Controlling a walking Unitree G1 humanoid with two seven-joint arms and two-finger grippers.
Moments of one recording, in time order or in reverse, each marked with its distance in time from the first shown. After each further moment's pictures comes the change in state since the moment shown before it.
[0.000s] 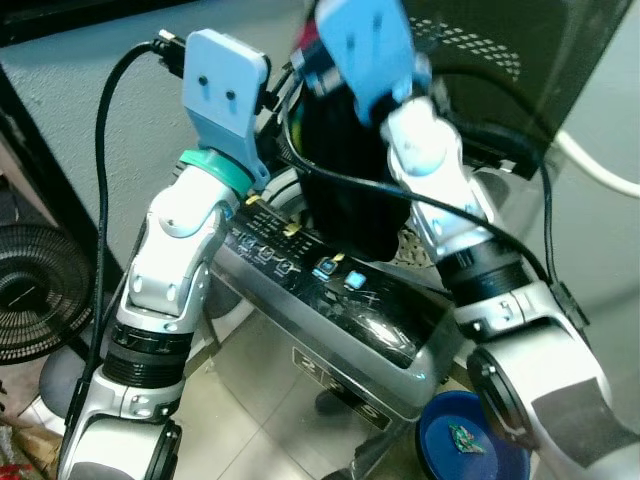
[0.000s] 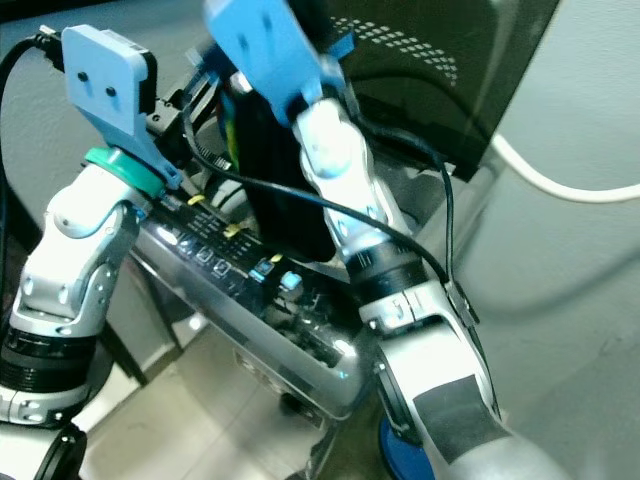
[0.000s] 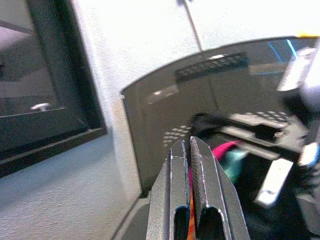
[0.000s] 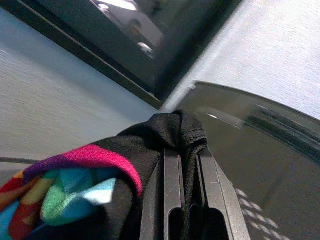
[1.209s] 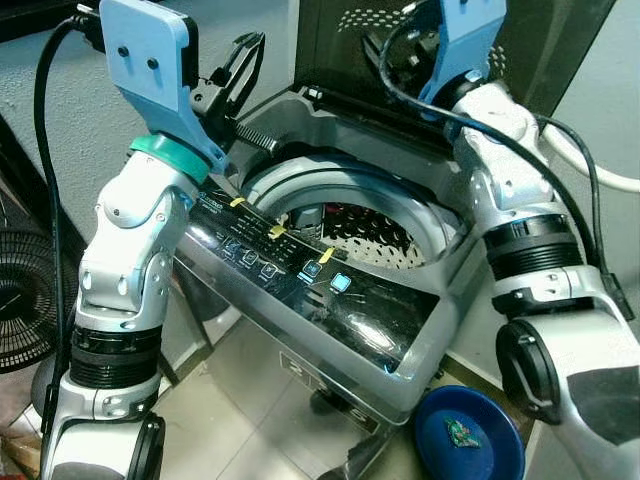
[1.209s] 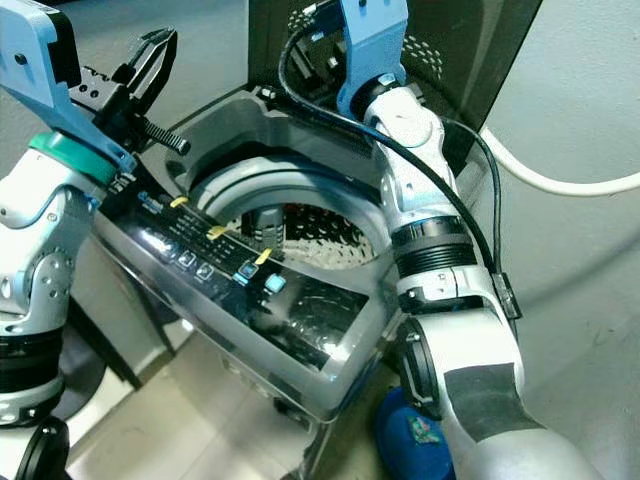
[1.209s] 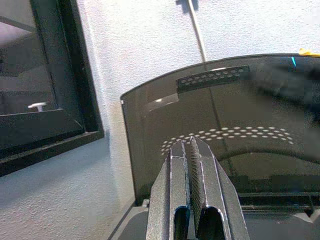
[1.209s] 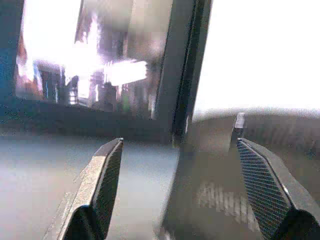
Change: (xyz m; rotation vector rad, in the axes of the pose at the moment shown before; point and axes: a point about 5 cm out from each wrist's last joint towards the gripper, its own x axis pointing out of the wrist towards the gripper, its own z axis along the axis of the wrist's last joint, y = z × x) left arm -0.004 0.019 0.010 -0.040 -0.007 0.051; right arm 0.007 -0.060 0.027 0.576 -0.220 0.020
